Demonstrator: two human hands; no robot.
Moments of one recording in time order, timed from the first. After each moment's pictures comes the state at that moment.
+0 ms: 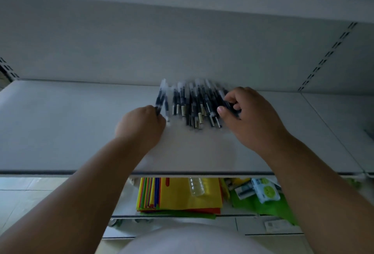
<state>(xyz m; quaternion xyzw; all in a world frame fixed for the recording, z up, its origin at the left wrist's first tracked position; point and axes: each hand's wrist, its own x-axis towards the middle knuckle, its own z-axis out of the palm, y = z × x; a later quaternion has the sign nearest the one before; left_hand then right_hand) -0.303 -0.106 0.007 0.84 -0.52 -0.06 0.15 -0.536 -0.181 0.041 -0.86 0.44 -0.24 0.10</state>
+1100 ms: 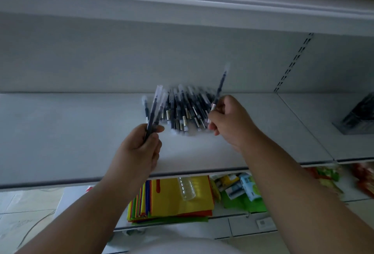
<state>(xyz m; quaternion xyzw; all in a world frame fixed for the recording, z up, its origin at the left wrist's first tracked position) -0.355 -0.047 0.007 0.58 -0.32 -0.44 0.61 -0.527 -0.179 0.035 -0.67 0.54 -0.30 0.41</state>
